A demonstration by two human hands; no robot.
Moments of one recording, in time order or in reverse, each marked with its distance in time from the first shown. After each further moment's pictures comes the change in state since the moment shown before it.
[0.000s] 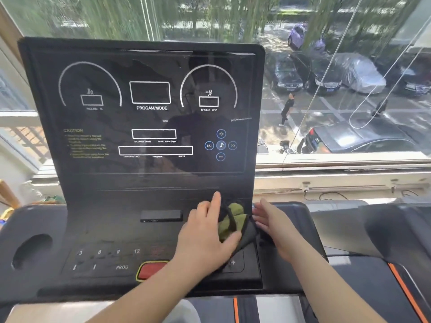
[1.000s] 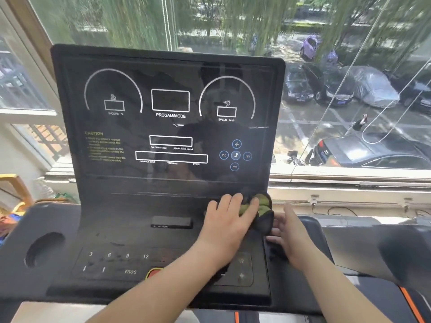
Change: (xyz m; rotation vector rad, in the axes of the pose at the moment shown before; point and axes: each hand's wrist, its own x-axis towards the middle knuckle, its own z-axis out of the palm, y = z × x) left_hand 0.044 0.007 0.000 0.375 0.262 0.382; right_hand 0.037 0.003 -0.006 0.091 0.060 0.036
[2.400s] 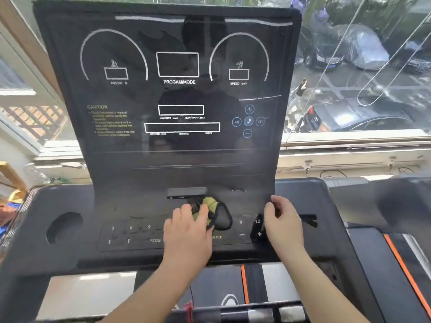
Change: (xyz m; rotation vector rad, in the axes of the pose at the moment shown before) left_hand -0.130 -0.060 0.012 -0.086 -0.200 -0.347; right_hand -0.094 0.055 0.058 -0.434 0.310 -0.362
